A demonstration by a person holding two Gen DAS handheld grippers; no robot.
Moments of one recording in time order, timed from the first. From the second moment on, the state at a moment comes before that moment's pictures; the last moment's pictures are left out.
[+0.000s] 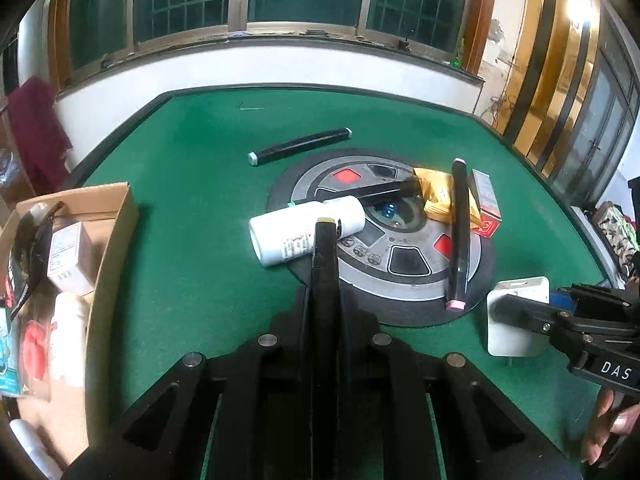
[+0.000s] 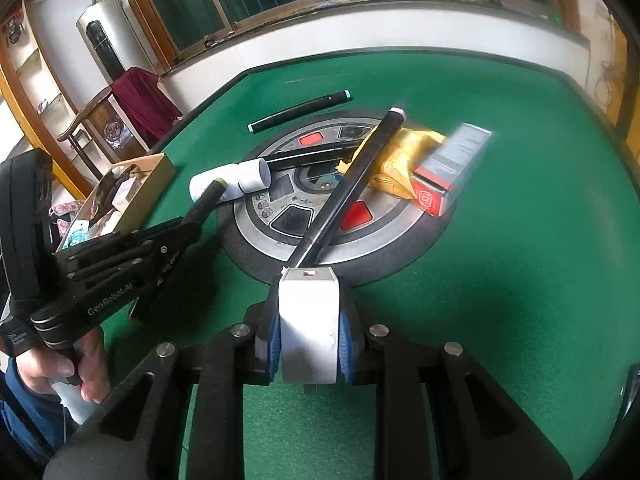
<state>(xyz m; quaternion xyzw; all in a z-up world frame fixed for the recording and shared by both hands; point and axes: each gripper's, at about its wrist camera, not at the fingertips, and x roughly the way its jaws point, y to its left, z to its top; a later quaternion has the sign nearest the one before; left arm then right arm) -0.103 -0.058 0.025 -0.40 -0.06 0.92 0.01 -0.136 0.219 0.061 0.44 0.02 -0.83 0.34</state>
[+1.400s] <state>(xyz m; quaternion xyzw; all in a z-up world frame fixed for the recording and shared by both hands) -0.028 -0.080 0.067 -0.32 -0.04 0.95 -0.03 -0.086 0.184 0.081 0.41 -0.03 -0.83 0.38</state>
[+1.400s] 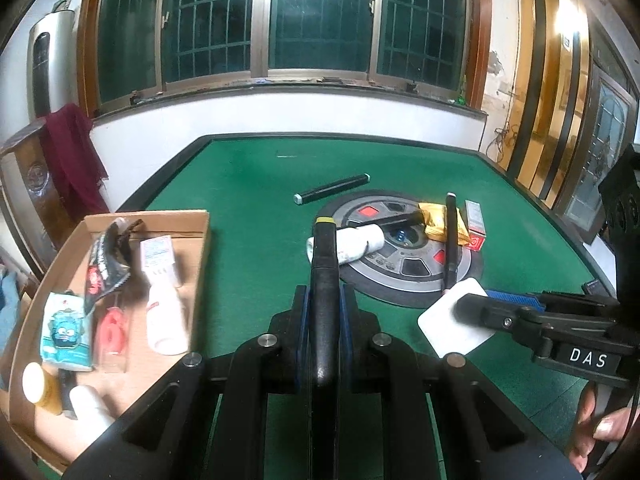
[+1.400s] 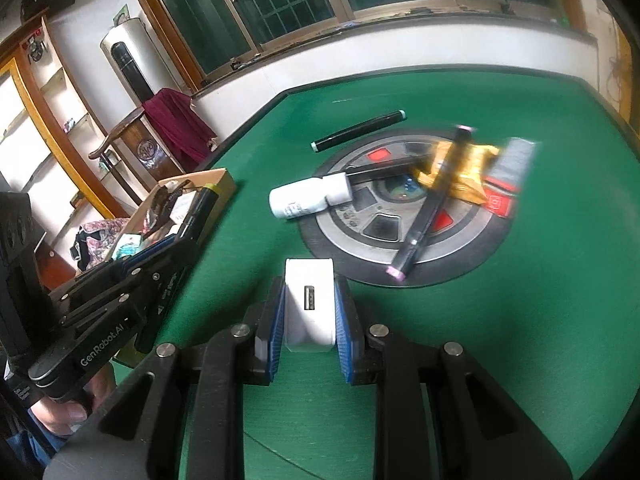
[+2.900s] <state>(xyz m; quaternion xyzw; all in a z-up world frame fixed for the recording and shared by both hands) 0.034 -0.261 0.025 -0.34 -0.12 0.92 -0.18 -0.013 -0.053 0.061 0.46 0.03 -0.71 0.53</state>
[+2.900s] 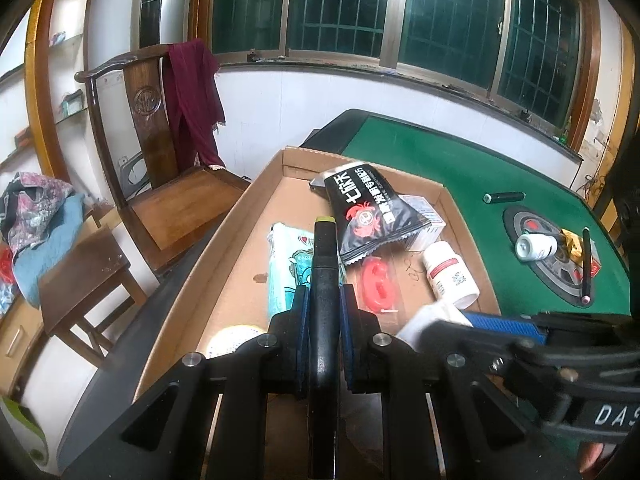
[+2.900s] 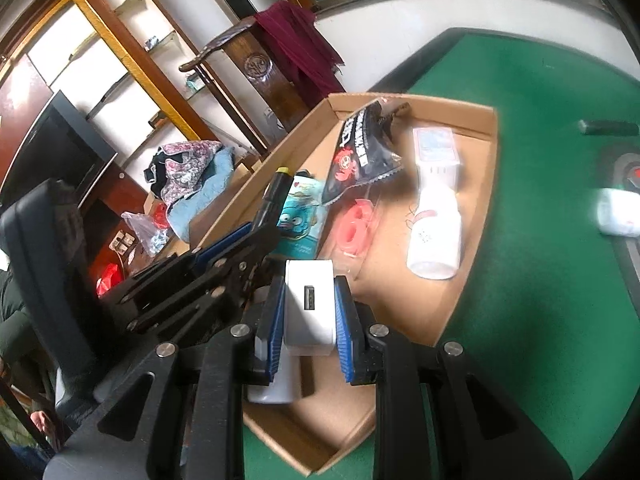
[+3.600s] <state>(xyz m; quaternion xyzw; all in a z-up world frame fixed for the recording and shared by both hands) 0.039 -0.270 0.036 -0.32 -0.13 0.92 -0.19 -0.056 -0.064 0.079 0.44 -0.01 -0.74 0.51</state>
